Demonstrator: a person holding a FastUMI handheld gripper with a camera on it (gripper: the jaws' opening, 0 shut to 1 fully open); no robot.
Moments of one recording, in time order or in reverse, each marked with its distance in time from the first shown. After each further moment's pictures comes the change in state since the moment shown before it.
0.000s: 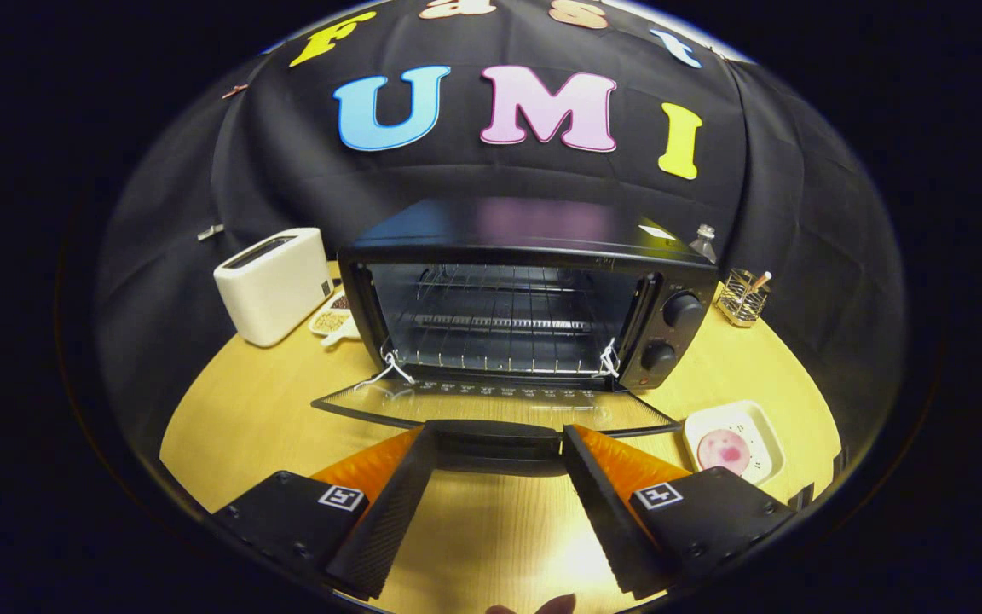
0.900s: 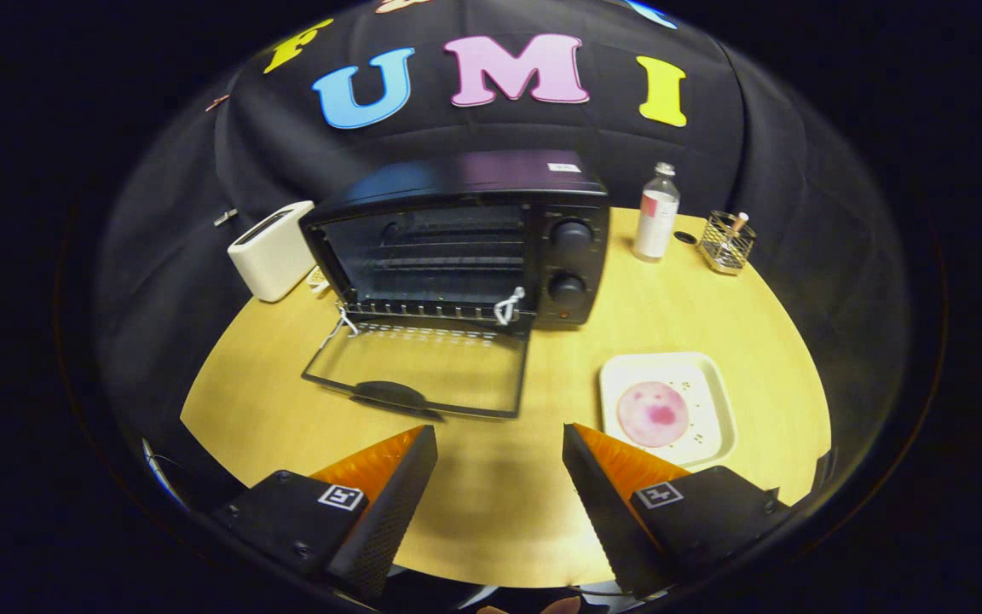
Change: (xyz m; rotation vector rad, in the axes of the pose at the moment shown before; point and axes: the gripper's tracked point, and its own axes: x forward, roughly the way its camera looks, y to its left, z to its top) arm -0.060 -0.157 -0.038 0.053 0.194 0.101
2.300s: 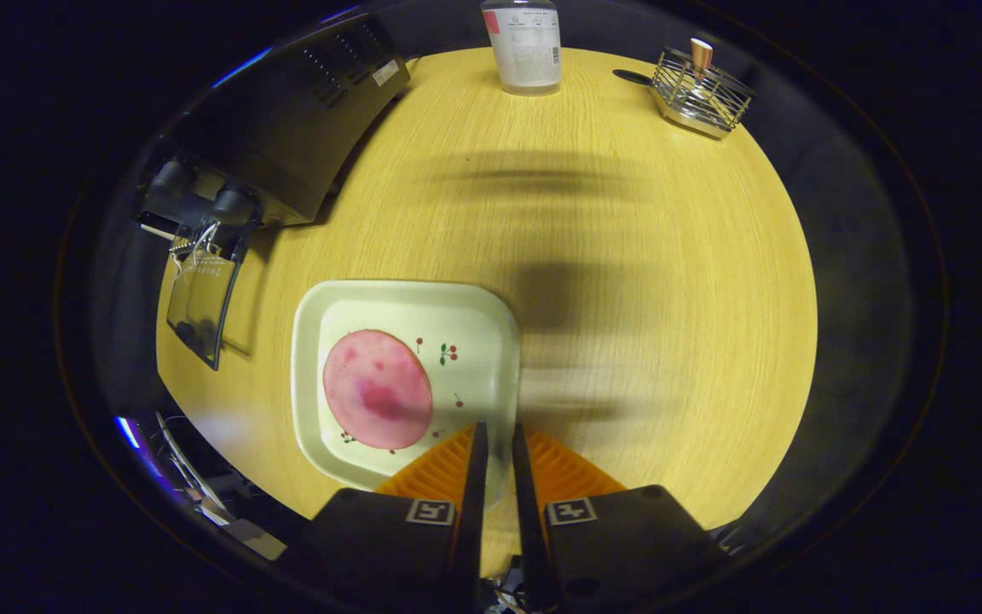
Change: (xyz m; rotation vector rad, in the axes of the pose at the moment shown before) arm 0.090 -0.208 -0.051 0.052 0.629 0.063
